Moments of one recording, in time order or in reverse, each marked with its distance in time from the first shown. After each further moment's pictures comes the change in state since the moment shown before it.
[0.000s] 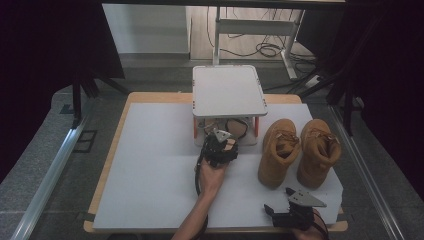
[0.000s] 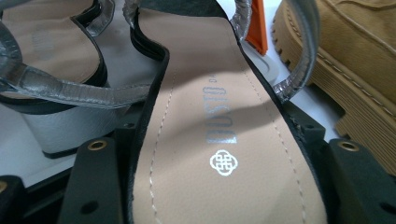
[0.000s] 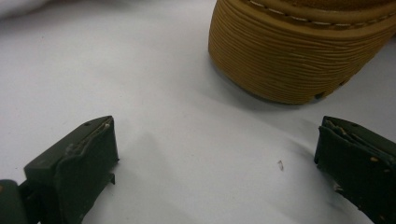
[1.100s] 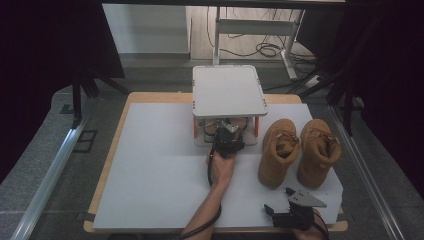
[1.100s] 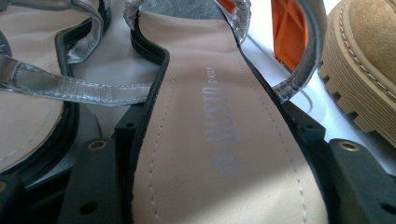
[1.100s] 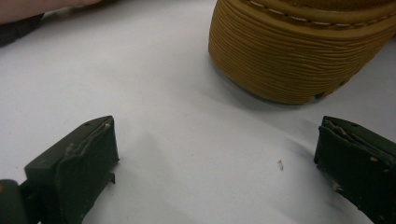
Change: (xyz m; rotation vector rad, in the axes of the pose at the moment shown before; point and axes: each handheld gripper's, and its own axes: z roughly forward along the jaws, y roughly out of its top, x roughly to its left) left arm -0.008 0.019 0.049 0.007 0.108 -0.029; right arm -0.001 0.000 0.000 0.000 0.001 -0.006
